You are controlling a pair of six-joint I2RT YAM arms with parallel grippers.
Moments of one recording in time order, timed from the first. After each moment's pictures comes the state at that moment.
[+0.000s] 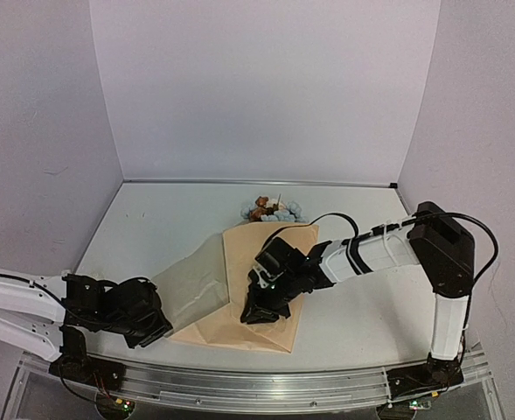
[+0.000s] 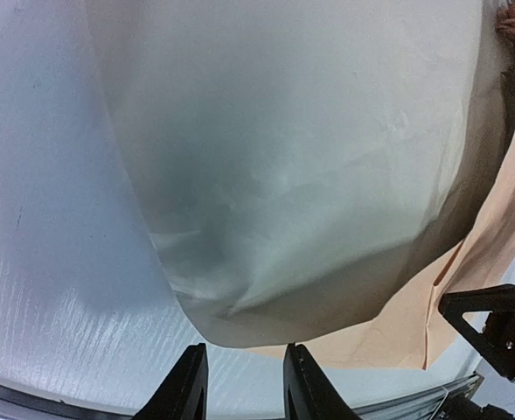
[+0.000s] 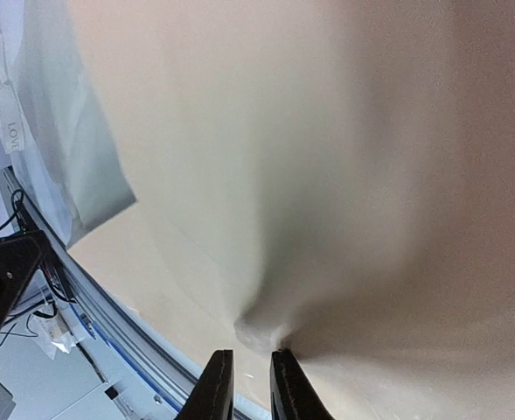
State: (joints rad) left arm -1.19 1.01 0.45 -0.54 -0.20 -1.68; right arm 1.02 1.99 1.20 -0.24 -0.44 0.98
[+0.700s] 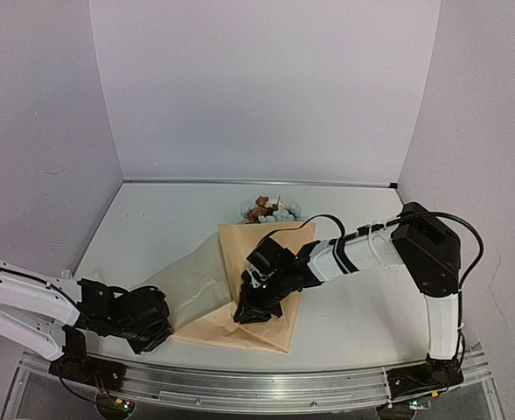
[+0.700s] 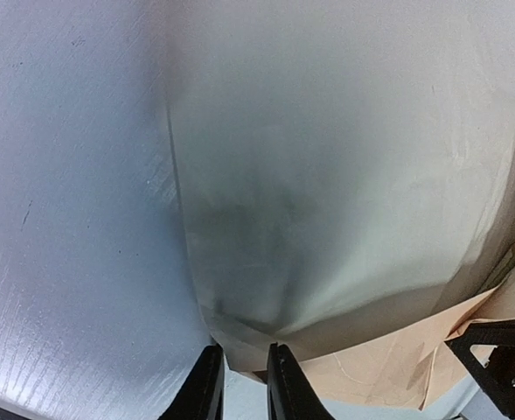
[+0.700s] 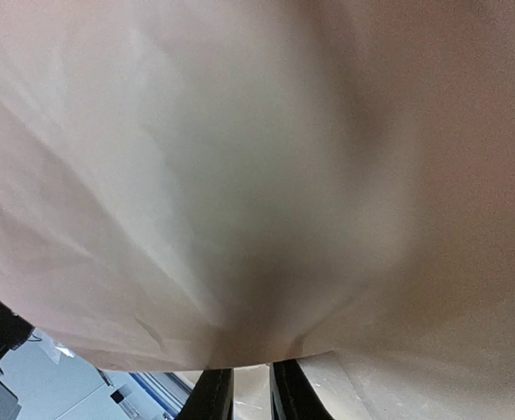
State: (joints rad) left arm -1.19 1.13 0.41 -0.46 -0.21 -1.83; right arm 1.02 2.08 1.29 -0.25 -0.46 0.99
